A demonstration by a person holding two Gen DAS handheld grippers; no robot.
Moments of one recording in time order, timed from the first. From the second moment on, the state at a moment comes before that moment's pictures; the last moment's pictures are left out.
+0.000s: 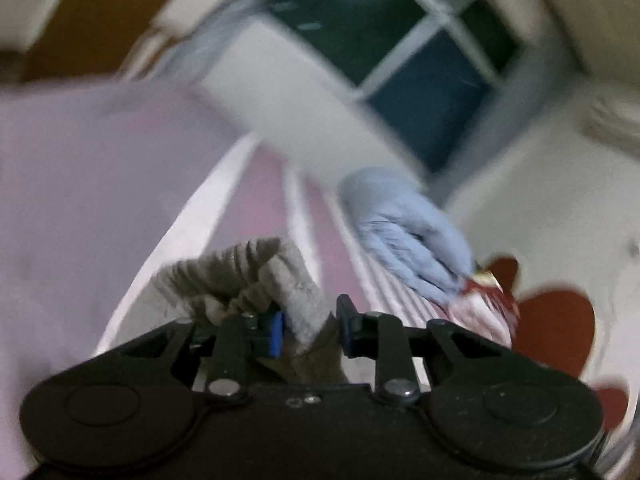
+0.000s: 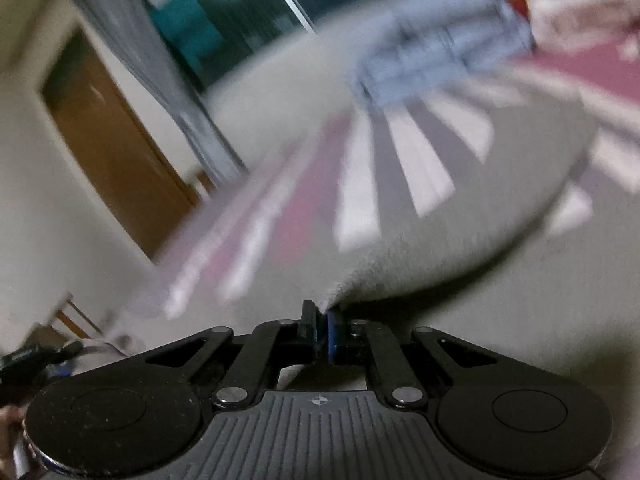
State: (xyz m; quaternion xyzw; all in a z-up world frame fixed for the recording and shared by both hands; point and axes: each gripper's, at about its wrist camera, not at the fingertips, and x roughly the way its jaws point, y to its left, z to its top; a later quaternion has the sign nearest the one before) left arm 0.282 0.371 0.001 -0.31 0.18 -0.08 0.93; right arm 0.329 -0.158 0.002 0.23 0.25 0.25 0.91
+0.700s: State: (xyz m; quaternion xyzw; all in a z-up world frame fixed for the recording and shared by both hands) left arm 0.250 0.384 -0.060 -0.26 0.29 -0.02 0.92; right arm 0.264 -0.155 -0.024 0.17 0.30 0.27 0.90
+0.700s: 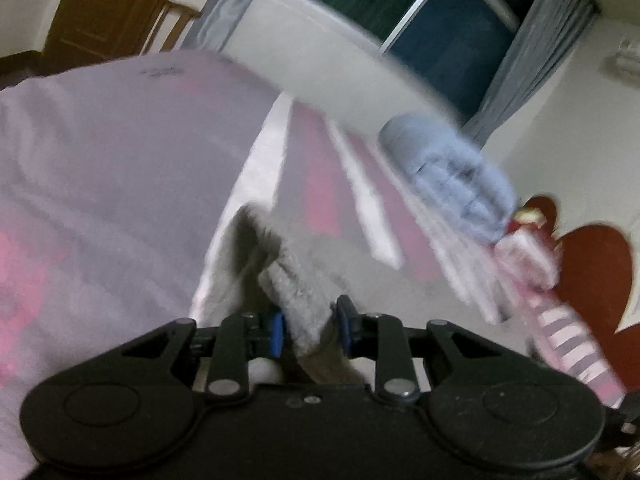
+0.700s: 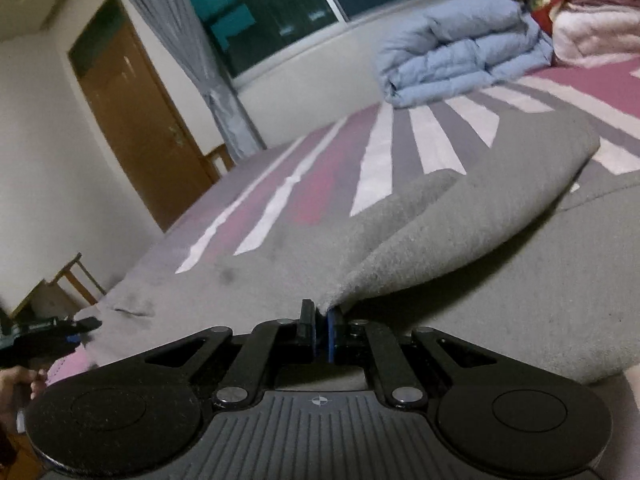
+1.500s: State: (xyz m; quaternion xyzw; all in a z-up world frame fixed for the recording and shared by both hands) left arm 0.210 0.297 -0.014 -0.12 0.28 0.12 0.95; right arm 0.264 -0.186 -0.017 0.18 0.31 0.22 0.91
